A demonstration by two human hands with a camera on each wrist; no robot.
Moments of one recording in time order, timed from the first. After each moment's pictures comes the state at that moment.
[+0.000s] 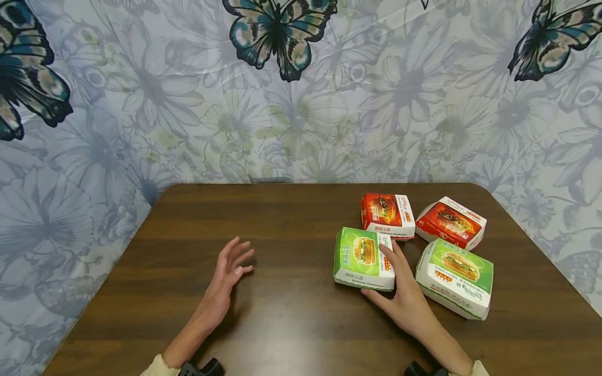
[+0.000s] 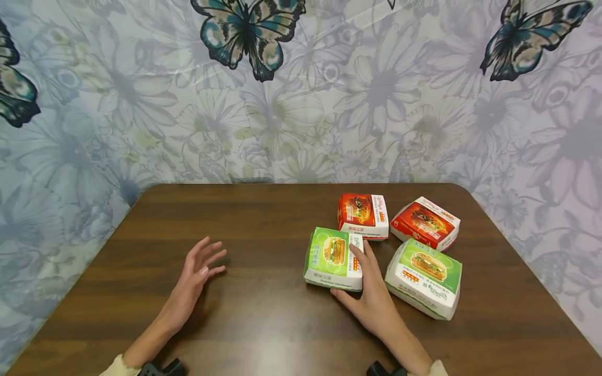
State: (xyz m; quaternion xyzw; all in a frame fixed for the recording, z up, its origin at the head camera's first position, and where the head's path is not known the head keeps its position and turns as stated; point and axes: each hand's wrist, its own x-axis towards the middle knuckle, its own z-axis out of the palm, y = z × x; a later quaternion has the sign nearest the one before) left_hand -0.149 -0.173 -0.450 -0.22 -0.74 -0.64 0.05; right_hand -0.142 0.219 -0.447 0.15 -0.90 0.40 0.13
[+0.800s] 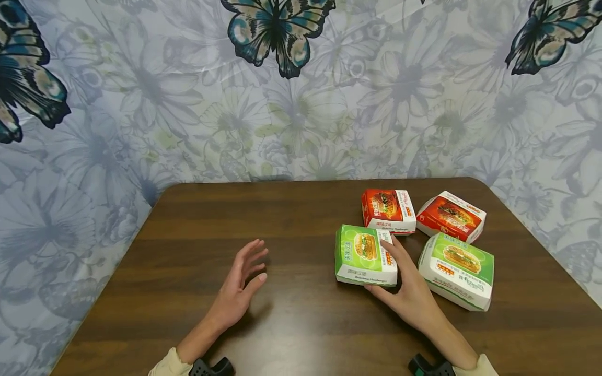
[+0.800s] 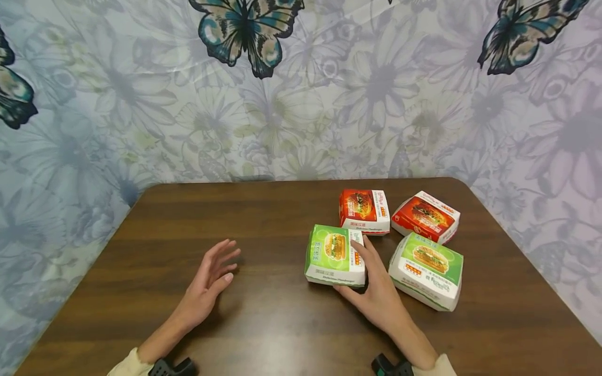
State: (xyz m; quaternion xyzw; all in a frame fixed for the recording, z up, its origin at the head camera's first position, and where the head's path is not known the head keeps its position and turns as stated) left_hand -0.154 -0.158 -0.457 -0.26 -0.77 -0.58 0.07; right_hand -0.141 0.223 -0.446 0.16 -0.90 0.39 0.14
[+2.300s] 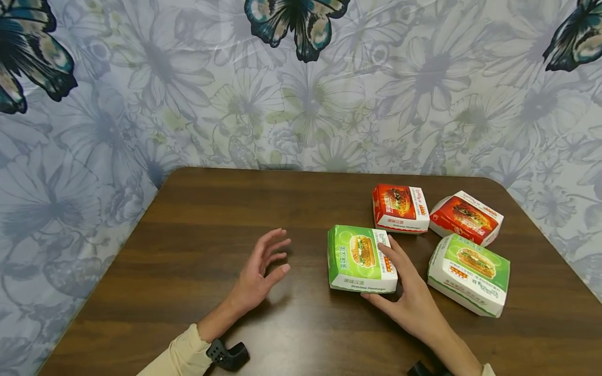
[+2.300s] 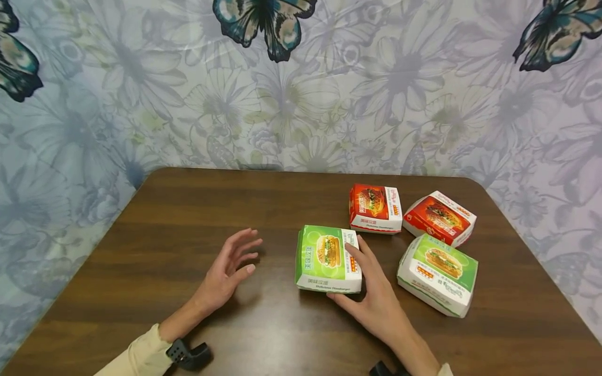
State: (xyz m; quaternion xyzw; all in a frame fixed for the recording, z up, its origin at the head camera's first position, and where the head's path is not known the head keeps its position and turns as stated) left_hand -0.168 -0.134 -0.460 -0.28 -0.71 -0.65 0.06; right_hand -0.131 0.204 -0.436 0.20 -0.89 0.39 0.13
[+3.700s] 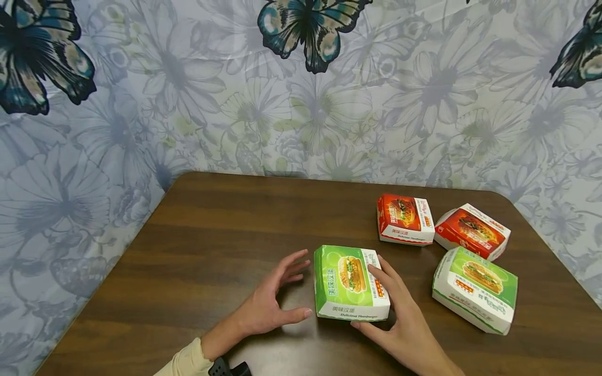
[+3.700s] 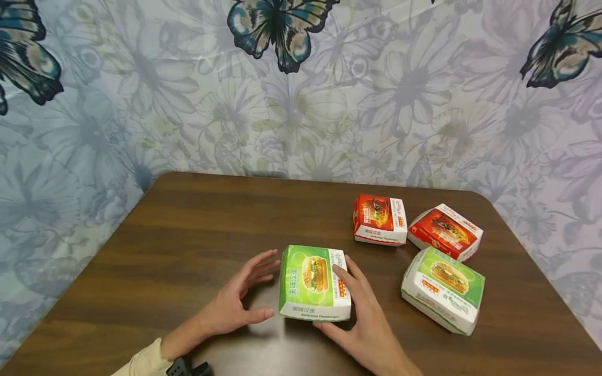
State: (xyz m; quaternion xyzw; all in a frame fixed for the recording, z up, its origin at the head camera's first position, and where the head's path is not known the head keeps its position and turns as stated) left_hand -0.147 -0.122 -0.455 -0.33 -0.74 -0.59 0.00; right_hand -0.108 0.178 -0.434 0.24 -0.87 0.41 0.14
